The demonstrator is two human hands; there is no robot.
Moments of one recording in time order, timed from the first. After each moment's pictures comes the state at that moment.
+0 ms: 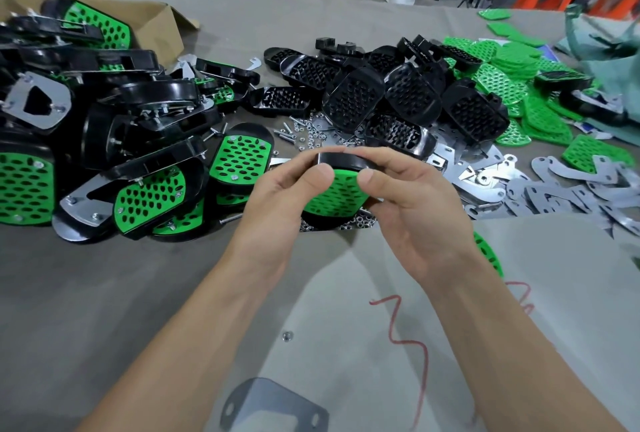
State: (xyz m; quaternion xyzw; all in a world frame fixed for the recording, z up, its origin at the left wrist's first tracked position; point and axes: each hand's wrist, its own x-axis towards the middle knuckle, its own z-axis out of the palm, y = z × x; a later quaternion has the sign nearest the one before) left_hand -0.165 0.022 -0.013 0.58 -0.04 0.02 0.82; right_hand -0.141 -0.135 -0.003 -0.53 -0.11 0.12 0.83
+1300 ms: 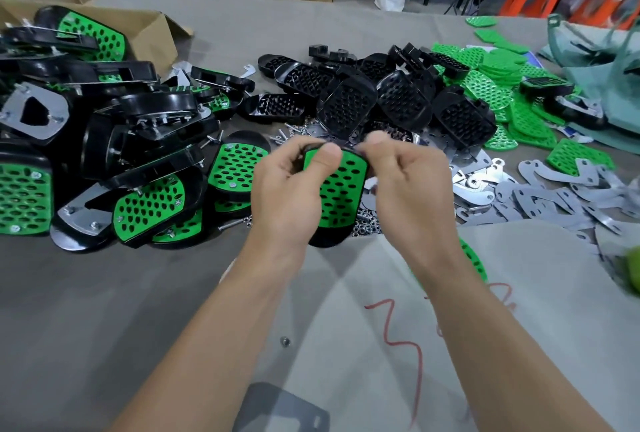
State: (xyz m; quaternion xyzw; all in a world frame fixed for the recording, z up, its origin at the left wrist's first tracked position) left_hand -0.150 0.002 0.007 0.66 0.06 0.16 0.73; right_hand -0.134 -0.124 0.007 -0.83 -0.04 -0.17 0.53
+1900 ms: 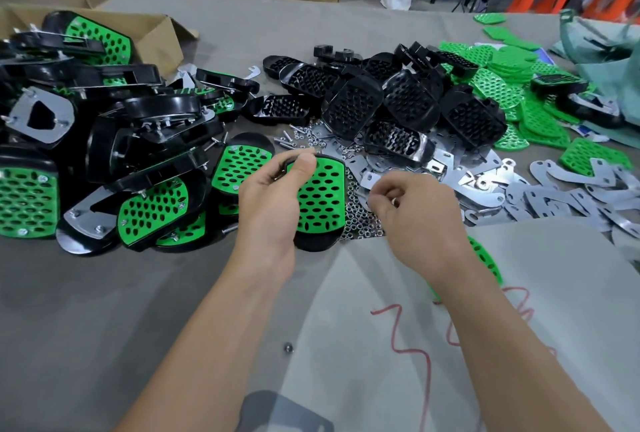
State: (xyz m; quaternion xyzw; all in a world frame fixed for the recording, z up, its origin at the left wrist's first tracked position) left_hand -0.150 0.014 -0.004 0.57 0.18 0.10 0.80; right_hand -0.130 -0.148 -0.018 -0.94 -0.03 -0.06 0.34
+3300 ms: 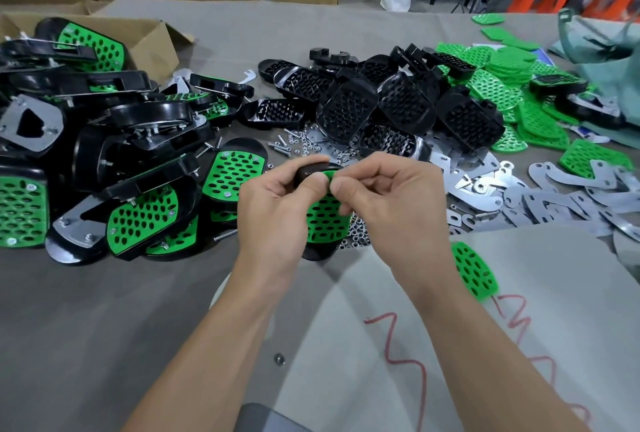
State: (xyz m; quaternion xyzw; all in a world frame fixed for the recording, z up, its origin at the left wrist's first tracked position) left_hand -0.154 0.008 -0.008 0.68 0.08 0.15 0.72; right_hand -0.138 -0.123 0.001 -0.72 -0.09 -0.09 0.68
